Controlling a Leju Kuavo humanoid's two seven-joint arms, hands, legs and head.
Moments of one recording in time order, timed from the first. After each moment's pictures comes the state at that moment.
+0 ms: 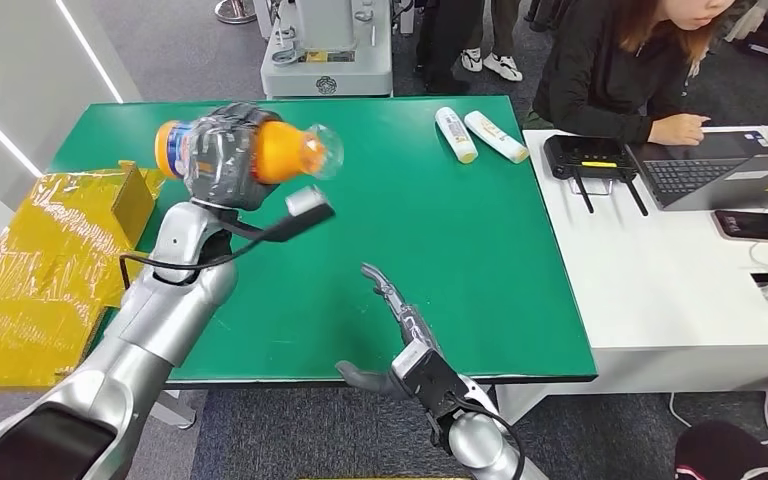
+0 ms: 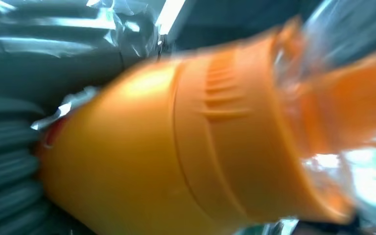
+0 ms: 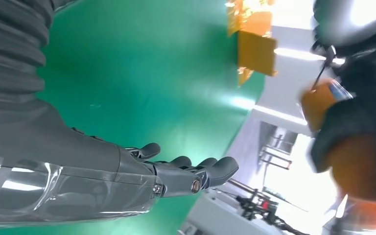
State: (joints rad) left arm -0.82 0.03 -0.45 -0.78 -1.26 0.57 -0.18; right arm -0.24 0.06 0.60 -1.30 0.18 -0.10 -0.40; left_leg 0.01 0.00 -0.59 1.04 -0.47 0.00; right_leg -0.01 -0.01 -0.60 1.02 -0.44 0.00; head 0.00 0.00
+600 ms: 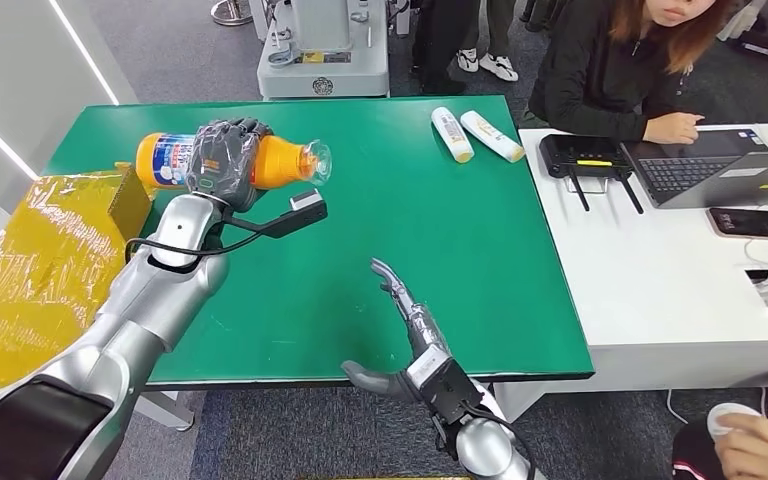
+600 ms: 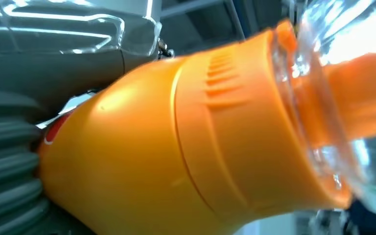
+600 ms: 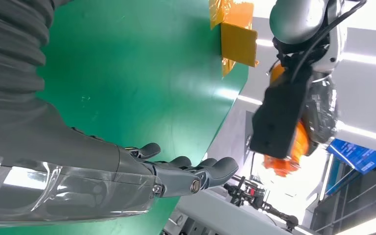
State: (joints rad) left arm -0.91 0.04 -0.47 -0.54 -1.34 0.51 -0.07; right arm -0.20 0.06 0.57 -1.37 0.18 -0.09 -0.43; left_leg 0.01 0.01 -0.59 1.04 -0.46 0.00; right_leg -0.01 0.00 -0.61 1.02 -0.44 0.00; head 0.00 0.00
